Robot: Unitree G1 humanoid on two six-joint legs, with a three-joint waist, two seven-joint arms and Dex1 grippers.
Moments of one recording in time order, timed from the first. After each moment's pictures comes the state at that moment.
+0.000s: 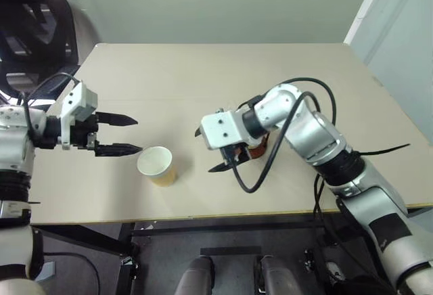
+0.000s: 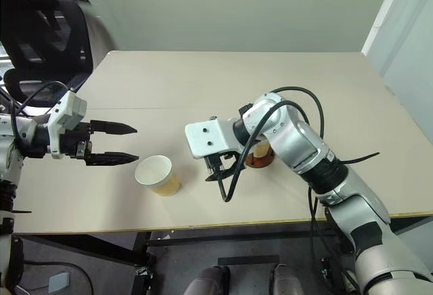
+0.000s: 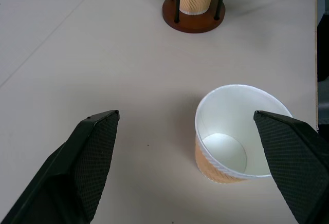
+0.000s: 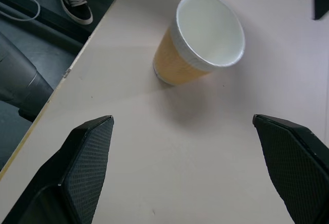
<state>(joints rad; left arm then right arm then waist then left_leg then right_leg) -0.73 1.05 0.03 0.56 -0.35 0.20 -1.58 -1.09 -0.37 0.58 -0.02 -0.09 0.37 1.32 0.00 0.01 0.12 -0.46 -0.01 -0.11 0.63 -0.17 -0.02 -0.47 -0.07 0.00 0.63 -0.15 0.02</state>
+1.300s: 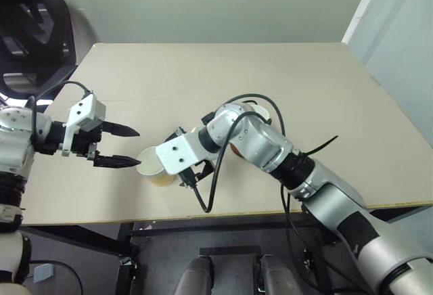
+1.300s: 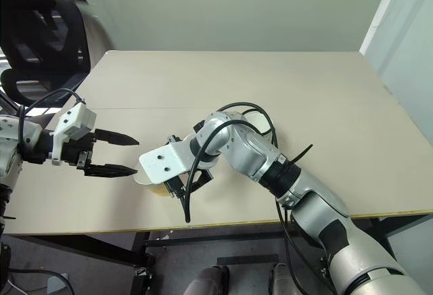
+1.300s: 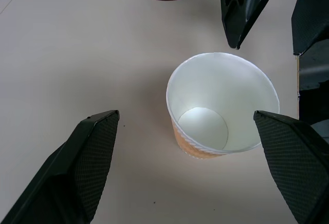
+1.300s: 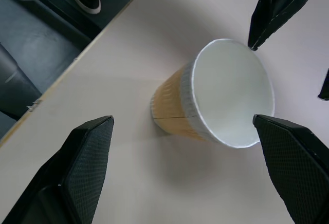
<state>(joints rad) -0.70 1.13 -0.13 0.53 -0.41 0.14 -1.58 -1.15 -0.11 0.69 0.25 -0.26 0.17 1.25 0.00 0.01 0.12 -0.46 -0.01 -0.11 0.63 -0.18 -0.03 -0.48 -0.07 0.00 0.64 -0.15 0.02</state>
